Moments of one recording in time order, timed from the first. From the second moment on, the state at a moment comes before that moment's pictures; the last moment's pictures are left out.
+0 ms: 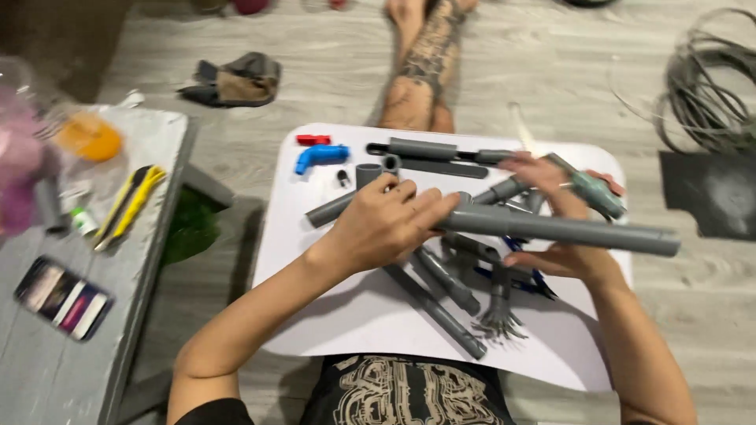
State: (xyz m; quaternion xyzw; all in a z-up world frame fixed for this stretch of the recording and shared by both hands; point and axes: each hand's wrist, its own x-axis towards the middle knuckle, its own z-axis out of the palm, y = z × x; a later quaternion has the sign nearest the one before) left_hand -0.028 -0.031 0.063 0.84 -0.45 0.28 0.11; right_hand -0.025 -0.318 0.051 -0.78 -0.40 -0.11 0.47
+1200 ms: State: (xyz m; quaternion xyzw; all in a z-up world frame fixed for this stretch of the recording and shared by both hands) left_hand -0.044 -0.014 0.085 0.89 -0.39 0.25 -0.02; right_hand -0.052 -0.326 0.066 -0.85 -0.31 -0.39 -0.17
